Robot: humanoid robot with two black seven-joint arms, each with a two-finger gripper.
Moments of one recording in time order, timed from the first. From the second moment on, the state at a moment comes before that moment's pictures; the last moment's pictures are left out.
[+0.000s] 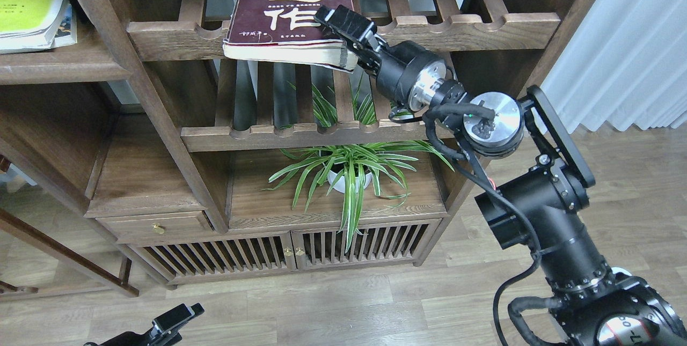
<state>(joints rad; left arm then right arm) -0.14 0.43 -0.33 -0.75 -0.58 -0.49 0.18 0.62 0.02 1.22 1.48 -0.15 -0.34 -0.42</state>
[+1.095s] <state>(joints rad) -0.14 0.43 -0.34 -0.72 -0.58 -0.49 0.18 0.51 0.02 1.29 1.46 -0.11 -0.01 -0.49</state>
